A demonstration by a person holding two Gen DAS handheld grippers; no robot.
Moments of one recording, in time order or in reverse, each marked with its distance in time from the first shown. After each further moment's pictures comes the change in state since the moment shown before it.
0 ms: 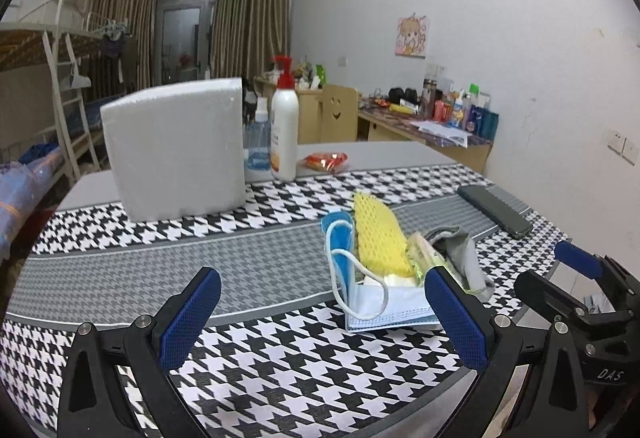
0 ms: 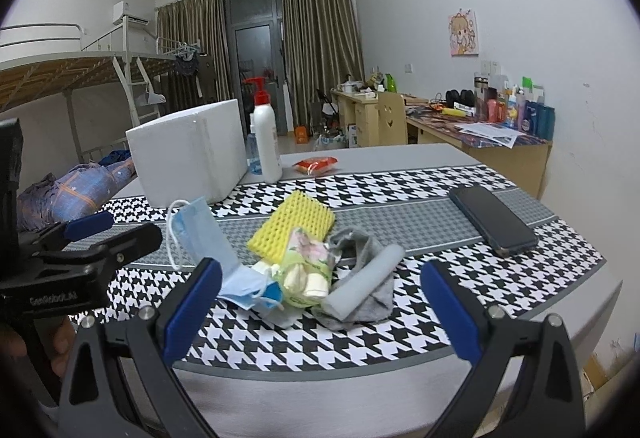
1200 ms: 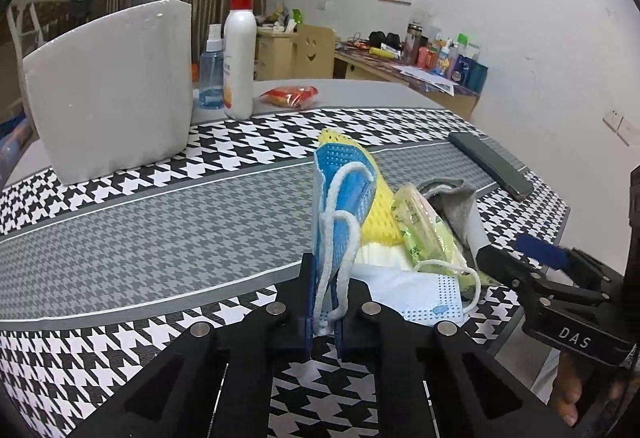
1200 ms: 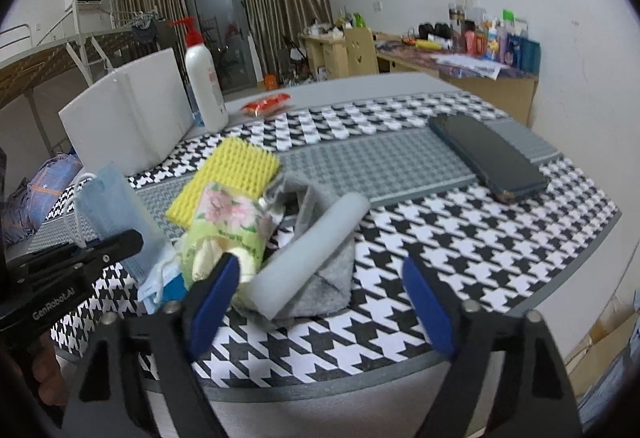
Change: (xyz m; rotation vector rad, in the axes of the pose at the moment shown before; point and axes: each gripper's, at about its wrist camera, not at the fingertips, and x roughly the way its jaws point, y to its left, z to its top) left arm 0.068 -0.017 -0.007 0.005 0.203 -0.098; right arm 0.063 -0.037 -0.015 0.117 0.233 -0.057
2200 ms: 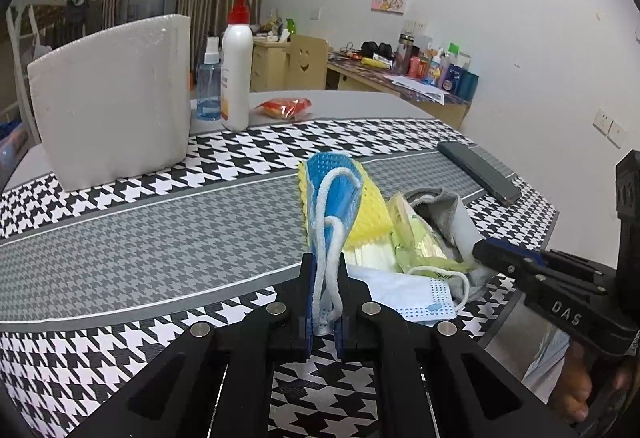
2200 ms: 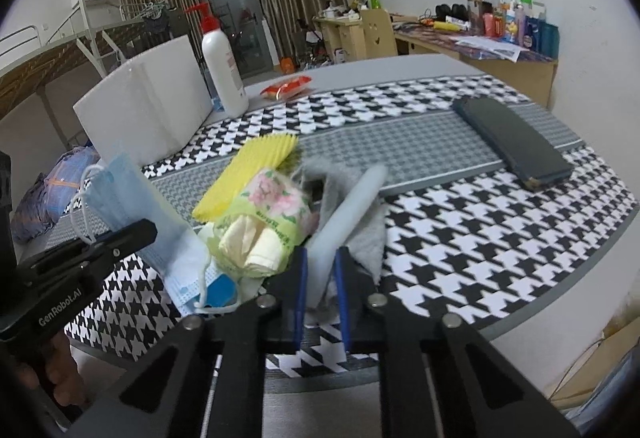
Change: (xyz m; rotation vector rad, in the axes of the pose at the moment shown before) left arm -0.021 -0.001 -0.003 0.003 -0.045 -0.026; right arm -0.009 0.010 0.006 -0.001 0.032 0.070
